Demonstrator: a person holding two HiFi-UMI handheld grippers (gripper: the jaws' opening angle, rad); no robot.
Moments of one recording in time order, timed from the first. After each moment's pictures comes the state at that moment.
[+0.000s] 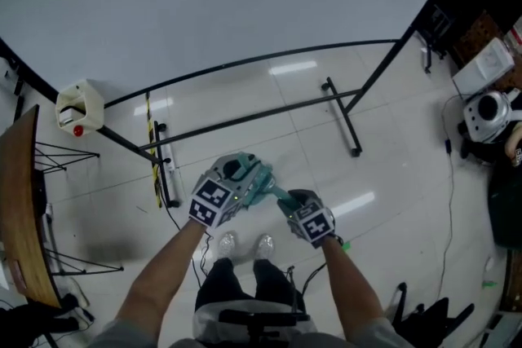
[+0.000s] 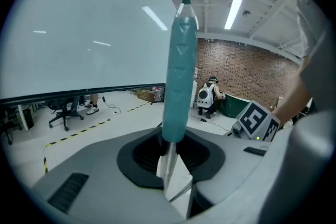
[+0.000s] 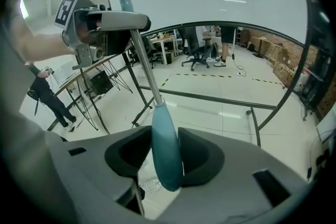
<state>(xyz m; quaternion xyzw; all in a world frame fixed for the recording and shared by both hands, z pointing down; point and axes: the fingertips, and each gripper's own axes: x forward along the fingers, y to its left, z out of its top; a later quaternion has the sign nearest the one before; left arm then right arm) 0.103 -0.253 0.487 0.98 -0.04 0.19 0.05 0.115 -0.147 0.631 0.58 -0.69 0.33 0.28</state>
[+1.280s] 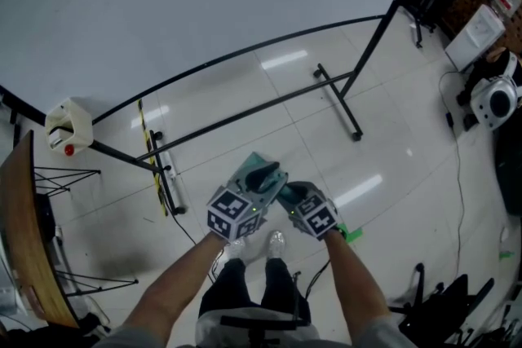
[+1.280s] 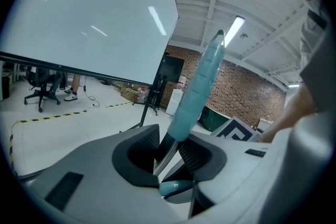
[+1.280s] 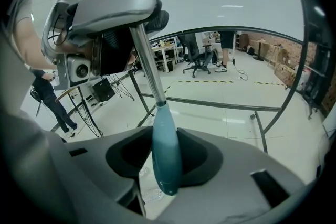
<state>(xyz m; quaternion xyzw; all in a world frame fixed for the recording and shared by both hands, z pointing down) 0.135 -0.179 0.491 0.98 0.04 0.15 0.14 0.106 -0.157 0.626 0.59 -0.71 0.31 0.23</state>
